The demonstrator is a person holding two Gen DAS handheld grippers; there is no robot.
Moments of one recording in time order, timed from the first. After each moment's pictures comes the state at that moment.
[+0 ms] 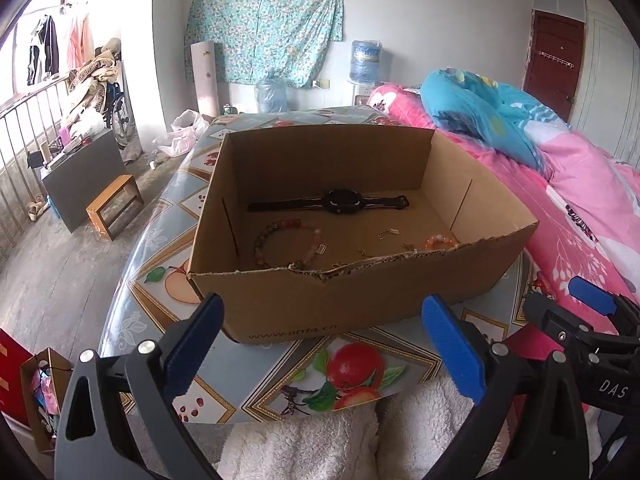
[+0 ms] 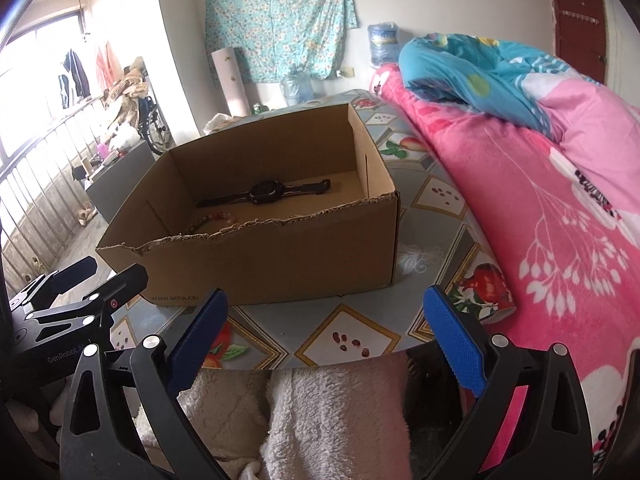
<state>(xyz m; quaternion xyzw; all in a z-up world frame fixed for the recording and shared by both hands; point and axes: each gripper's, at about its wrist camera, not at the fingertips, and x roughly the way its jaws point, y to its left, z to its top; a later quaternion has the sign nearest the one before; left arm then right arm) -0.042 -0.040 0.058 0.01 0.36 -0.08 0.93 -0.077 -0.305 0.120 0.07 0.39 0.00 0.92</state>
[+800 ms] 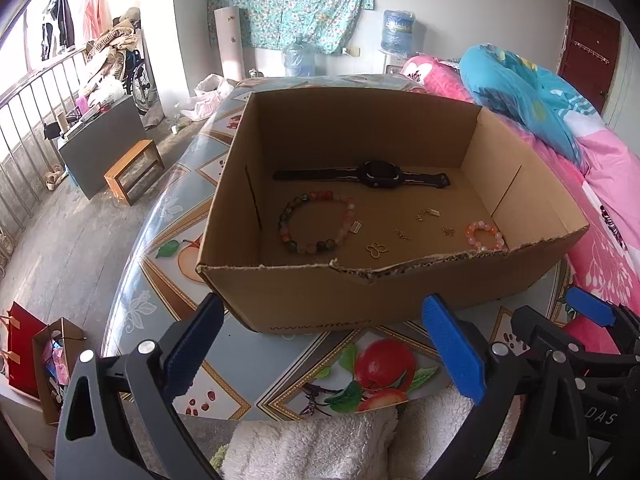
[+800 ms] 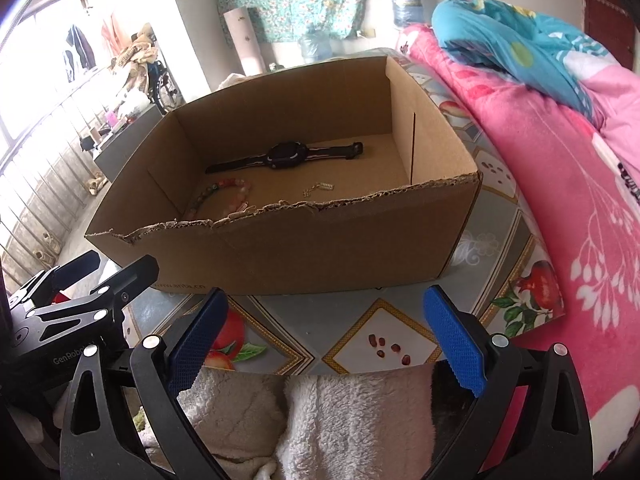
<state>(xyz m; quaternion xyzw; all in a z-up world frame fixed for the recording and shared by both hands) -0.011 -0.033 0.042 0.01 0.43 -0.03 0.90 -0.034 -0.287 0.096 0.07 0.46 0.04 0.89</state>
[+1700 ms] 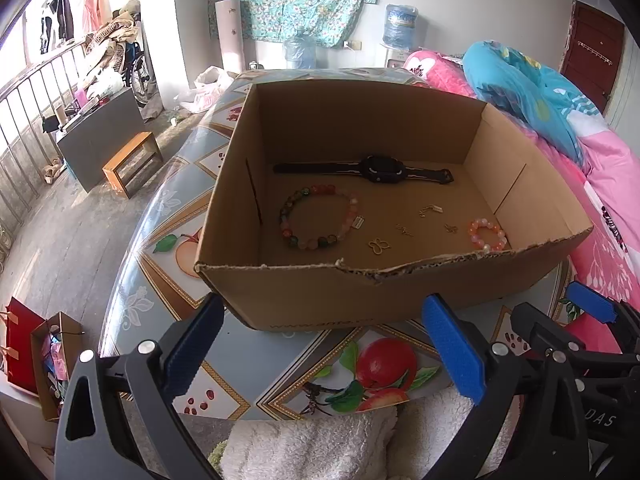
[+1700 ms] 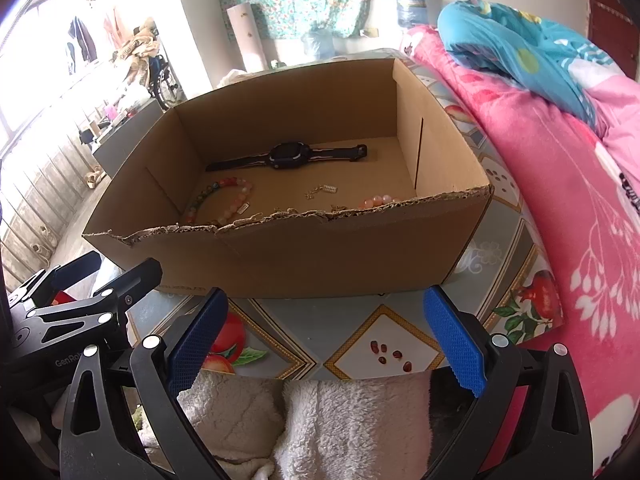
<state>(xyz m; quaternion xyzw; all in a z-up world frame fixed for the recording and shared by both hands) -0.008 -0.031 0.038 0.00 0.44 -0.03 0.90 -0.031 -0.280 0.099 0.05 0.46 0.04 0.88</state>
